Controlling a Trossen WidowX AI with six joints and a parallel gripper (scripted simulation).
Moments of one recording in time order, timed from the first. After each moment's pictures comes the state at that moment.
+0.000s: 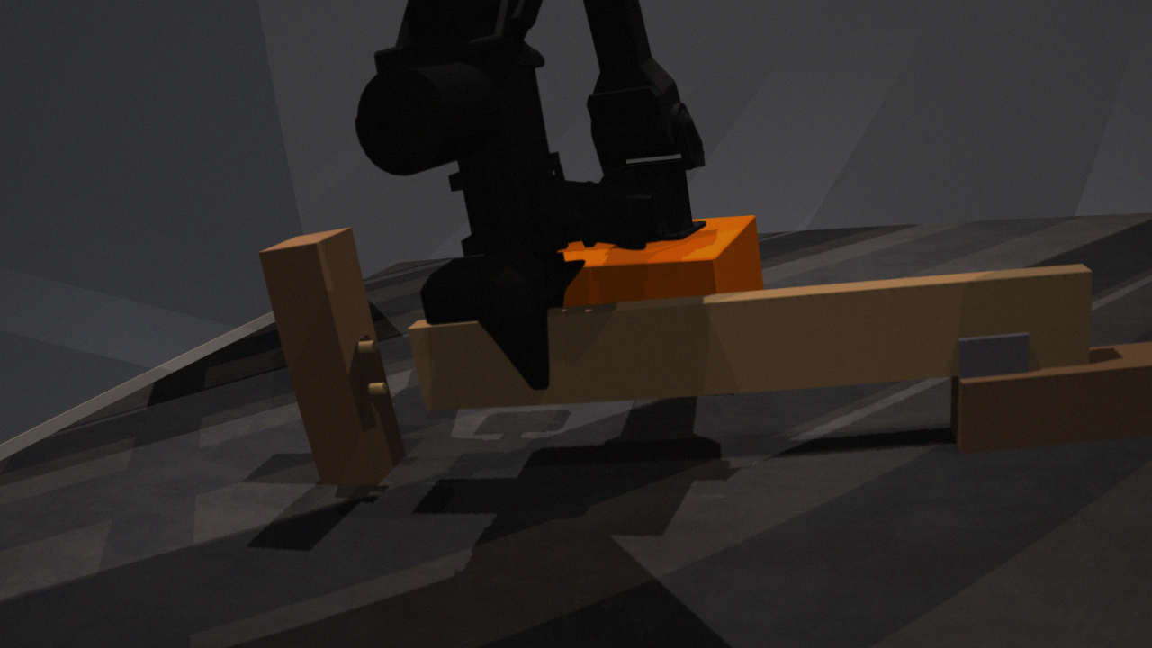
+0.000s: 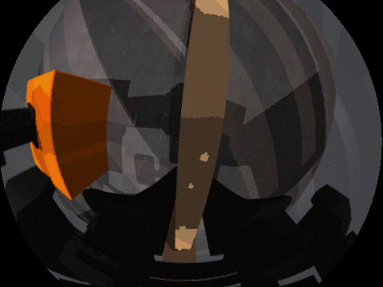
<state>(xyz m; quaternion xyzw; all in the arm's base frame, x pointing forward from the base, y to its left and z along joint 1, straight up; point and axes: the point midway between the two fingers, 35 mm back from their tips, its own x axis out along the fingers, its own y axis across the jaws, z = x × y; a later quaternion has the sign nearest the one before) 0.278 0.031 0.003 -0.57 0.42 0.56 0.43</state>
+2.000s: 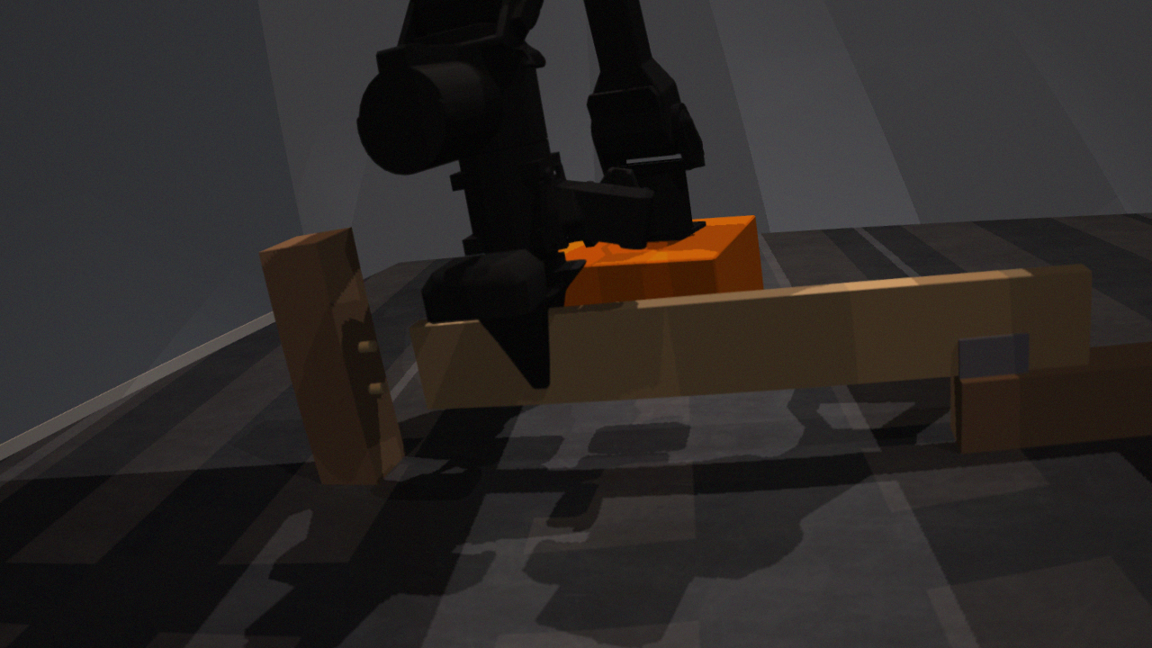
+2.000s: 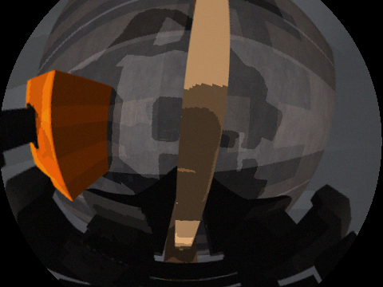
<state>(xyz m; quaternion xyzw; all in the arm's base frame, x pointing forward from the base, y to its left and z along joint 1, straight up) 0.276 0.030 0.002 -0.57 0.42 0.56 0.43</state>
